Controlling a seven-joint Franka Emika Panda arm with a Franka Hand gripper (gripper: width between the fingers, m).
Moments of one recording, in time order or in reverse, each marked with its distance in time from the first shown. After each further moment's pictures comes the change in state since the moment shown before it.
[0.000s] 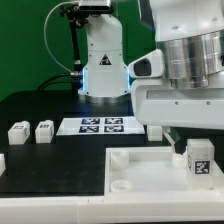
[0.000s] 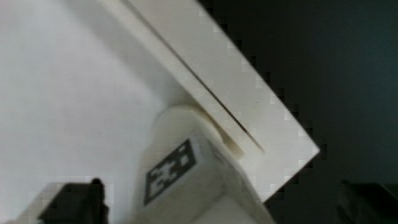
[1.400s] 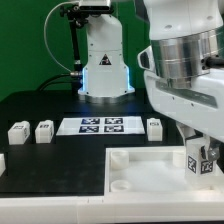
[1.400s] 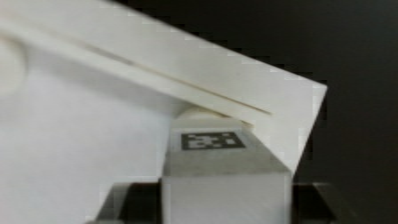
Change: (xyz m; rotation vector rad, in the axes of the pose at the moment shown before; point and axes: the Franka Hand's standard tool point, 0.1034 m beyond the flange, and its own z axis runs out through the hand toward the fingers) arm 0.005 0.001 -0.005 -0.037 -0.064 0.883
